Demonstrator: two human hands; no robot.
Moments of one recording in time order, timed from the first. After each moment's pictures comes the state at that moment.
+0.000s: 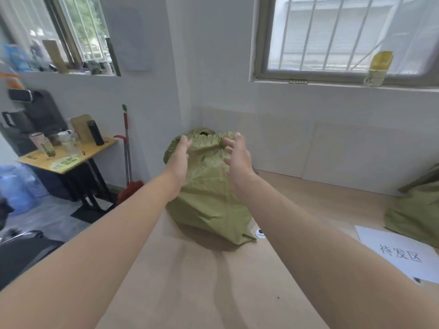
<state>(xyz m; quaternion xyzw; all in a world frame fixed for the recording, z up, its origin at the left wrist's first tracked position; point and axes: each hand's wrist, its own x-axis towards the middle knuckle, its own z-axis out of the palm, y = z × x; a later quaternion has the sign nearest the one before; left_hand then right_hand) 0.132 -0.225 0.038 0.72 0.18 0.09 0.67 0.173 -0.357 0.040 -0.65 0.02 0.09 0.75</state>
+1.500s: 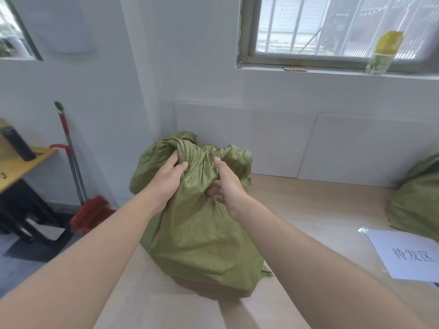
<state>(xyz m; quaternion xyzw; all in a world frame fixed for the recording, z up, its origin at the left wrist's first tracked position) 0.365 -0.084 -0.036 0.75 0.03 0.00 0.66 0.361 -0.251 -0.036 -0.69 0.10 0.16 0.70</state>
